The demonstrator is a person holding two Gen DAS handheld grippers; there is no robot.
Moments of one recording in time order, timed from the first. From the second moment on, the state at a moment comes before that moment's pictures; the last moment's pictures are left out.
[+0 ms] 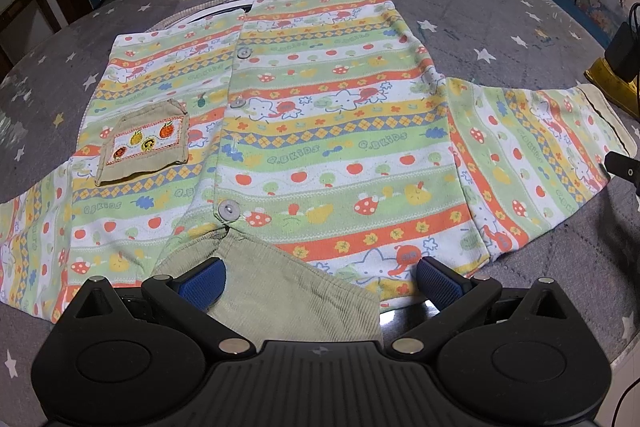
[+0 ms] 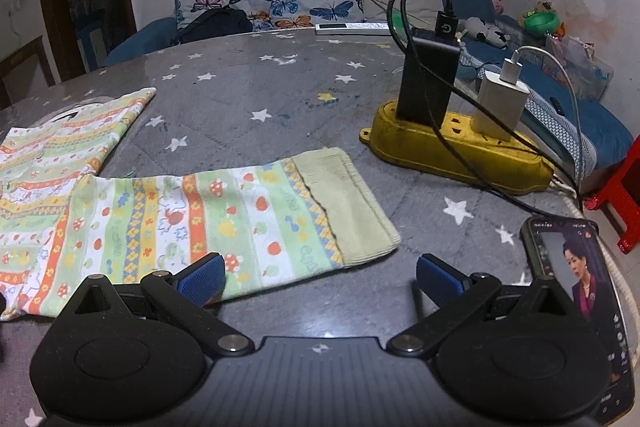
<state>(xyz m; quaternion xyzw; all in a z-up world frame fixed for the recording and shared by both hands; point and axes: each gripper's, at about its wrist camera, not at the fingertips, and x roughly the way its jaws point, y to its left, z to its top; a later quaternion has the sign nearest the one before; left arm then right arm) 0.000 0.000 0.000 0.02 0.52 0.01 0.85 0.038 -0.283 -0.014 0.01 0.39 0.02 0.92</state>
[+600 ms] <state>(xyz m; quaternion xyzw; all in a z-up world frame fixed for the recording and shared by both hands) -0.004 -0.002 0.010 0.05 0.50 0.01 0.87 0.066 -0.297 -0.011 0.01 0.38 0.04 0.92</state>
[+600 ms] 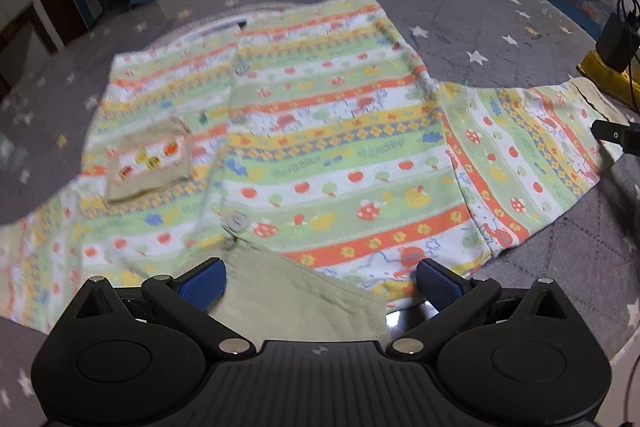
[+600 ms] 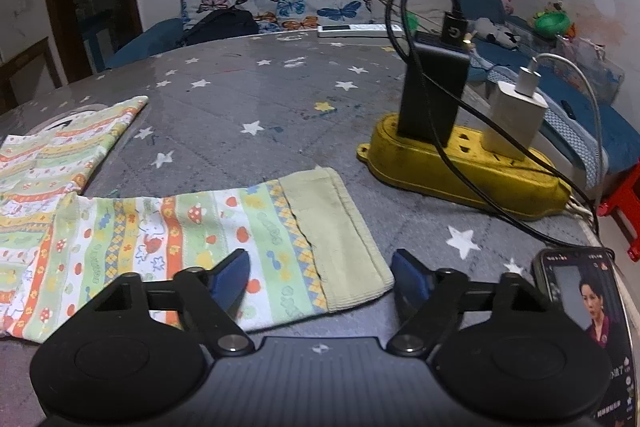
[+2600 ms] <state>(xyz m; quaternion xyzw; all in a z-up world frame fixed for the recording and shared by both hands) -0.060 0.146 0.030 -0.06 0.44 0.03 0.90 0.005 -0.081 0.024 -0.01 0.39 0.28 0.88</state>
